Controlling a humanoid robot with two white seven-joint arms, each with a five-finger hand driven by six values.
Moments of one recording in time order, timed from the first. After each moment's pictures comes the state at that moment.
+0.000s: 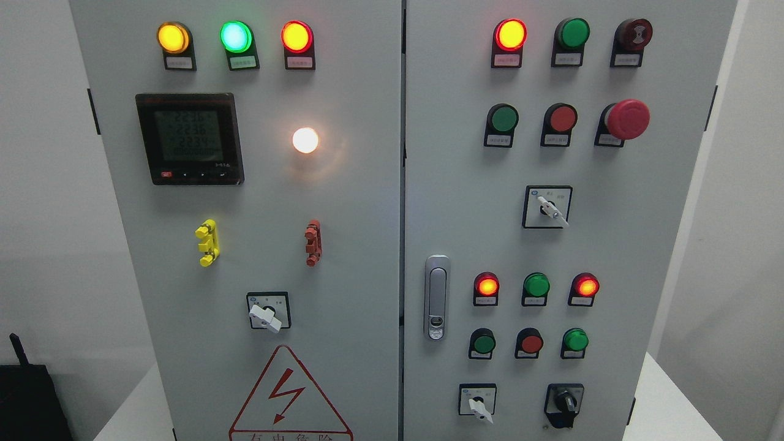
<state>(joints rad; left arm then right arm) 0.13 -0.06 0.04 -0.11 0.00 -0.04 -0.16 0.12 0.08 -0.05 -0.19 0.00 -0.03 0.06</state>
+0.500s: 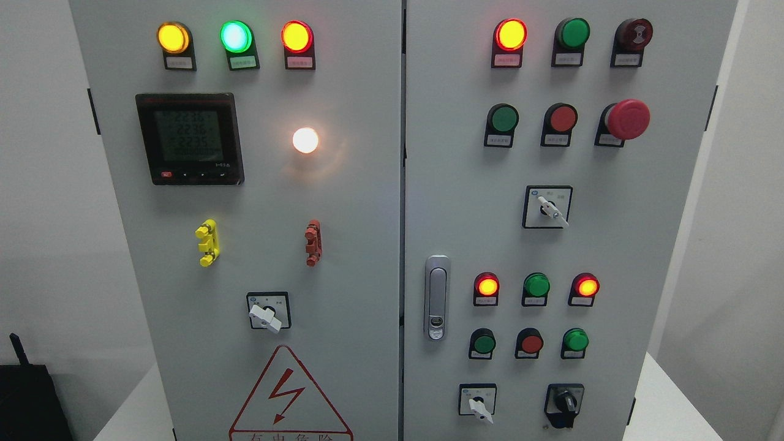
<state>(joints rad) 0.13 -0.06 0.04 -0.11 0.00 -0.04 -0.16 0.13 0.09 -0.08 -0.25 0.00 -0.24 0.07</state>
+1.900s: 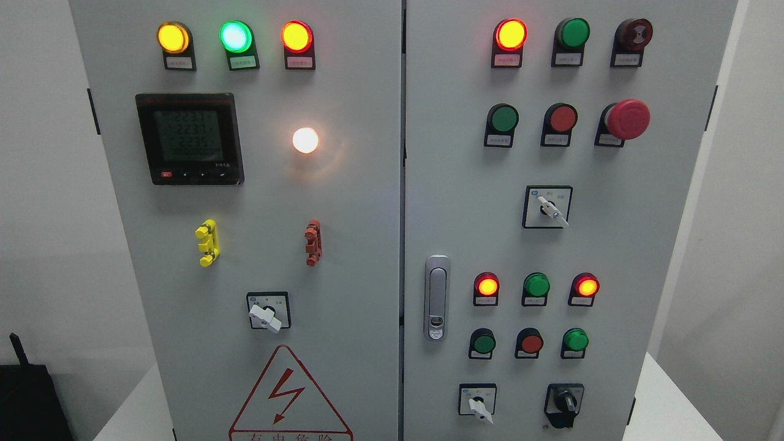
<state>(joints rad) 0.13 -0.06 0.04 -0.11 0.00 -0.03 -0.16 0.29 0.11 -0.08 -0.87 0.00 -0.40 0.06</state>
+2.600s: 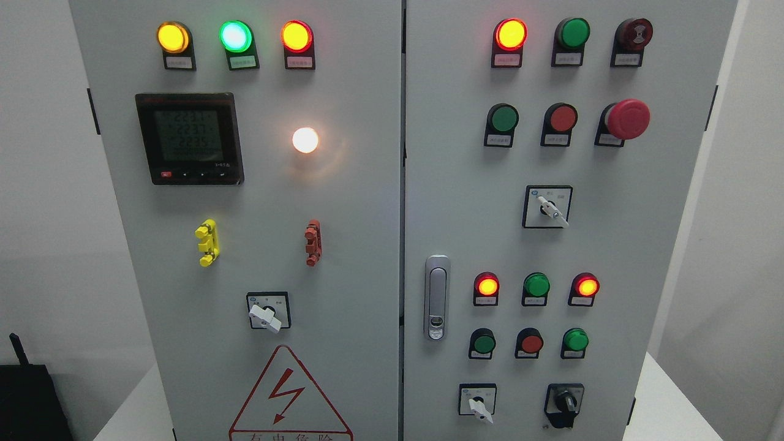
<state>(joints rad) 0.13 -0.06 0.04 -0.11 0.00 -0.04 -0.16 0.33 0.11 -0.08 -1.25 0.00 -0.39 0.08</state>
